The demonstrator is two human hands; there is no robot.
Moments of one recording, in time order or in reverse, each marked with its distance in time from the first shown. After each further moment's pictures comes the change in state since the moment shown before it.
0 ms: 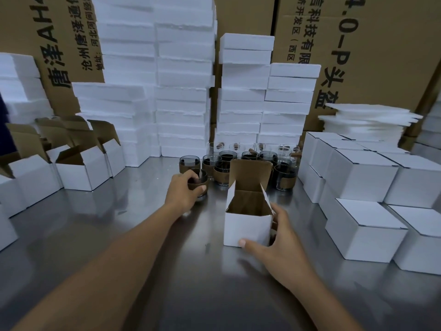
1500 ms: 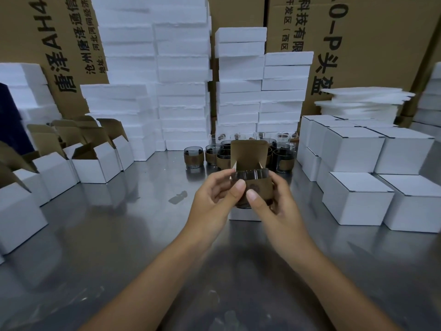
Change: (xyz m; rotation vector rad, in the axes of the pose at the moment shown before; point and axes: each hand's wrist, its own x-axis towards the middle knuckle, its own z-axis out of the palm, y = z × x) left_hand -0.150 0.086 -0.026 -0.851 -0.179 0.058; right_hand -0.032 -0.035 0.011 0.423 0.059 -0.251
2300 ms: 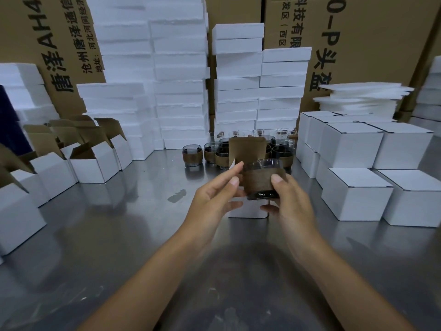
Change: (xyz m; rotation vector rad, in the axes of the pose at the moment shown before) left_hand 0.001 -0.001 -0.005 -0.052 -0.161 -0.065; right_hand 0.008 -0.008 -0.006 0.128 0.182 0.122
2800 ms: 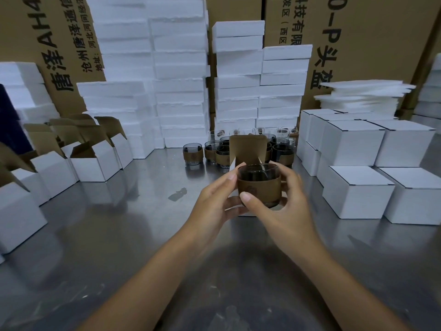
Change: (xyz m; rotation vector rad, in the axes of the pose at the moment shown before) left_hand 0.000 0.001 0.003 -0.068 -0.064 -0.065; right_hand -0.014 -0.003 -0.001 -0.337 -0.020 -0.235
